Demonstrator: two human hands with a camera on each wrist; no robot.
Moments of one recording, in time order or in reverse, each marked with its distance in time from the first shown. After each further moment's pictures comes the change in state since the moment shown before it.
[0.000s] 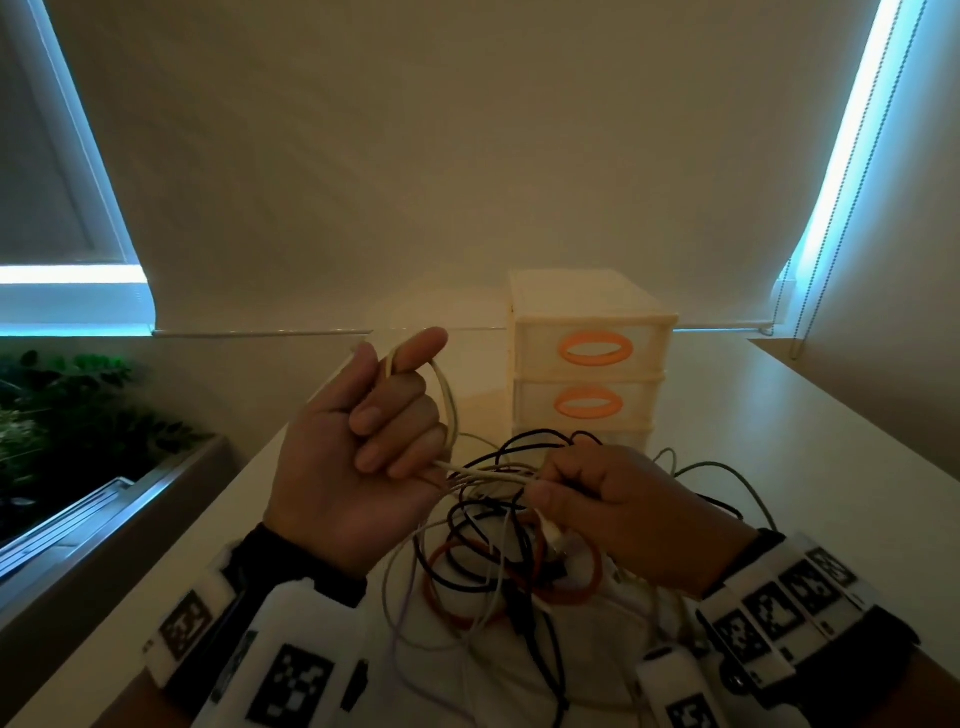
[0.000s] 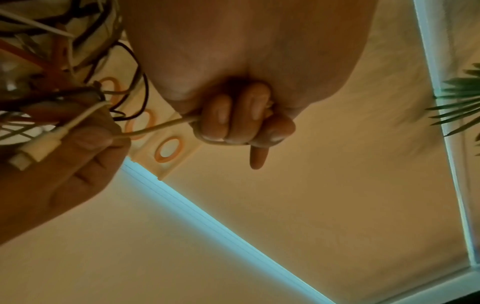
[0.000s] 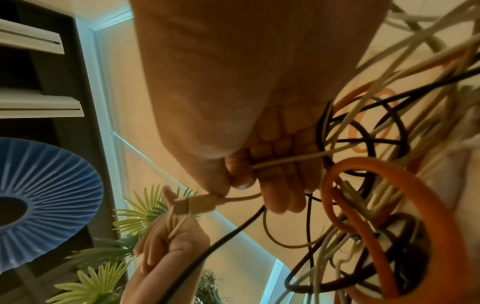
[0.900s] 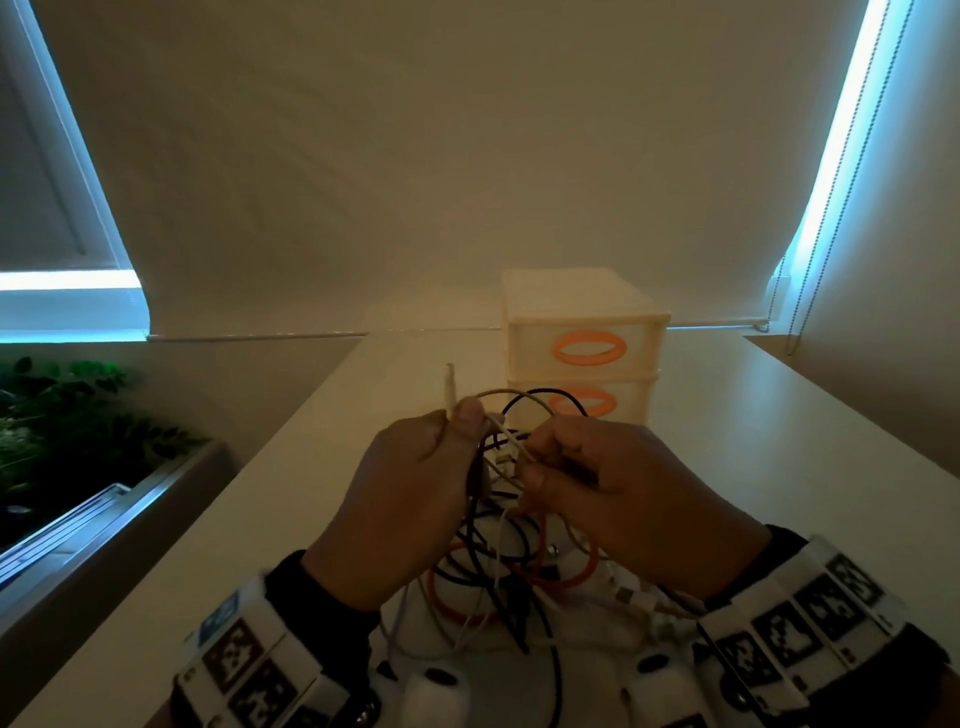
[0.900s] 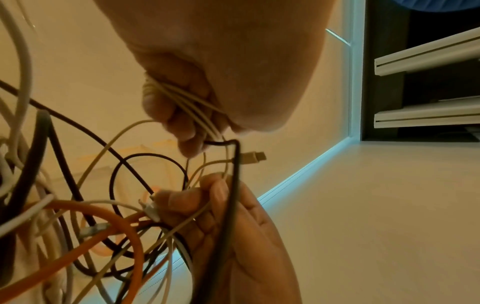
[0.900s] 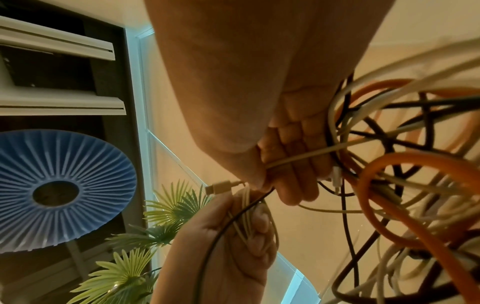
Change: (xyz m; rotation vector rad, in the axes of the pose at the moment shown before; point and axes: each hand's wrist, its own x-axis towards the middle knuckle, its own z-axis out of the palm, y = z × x) left_hand 0.000 -0.034 0.007 1.553 0.416 0.153; right_hand -0.002 -0.019 -0.003 -0.005 0.163 -0.064
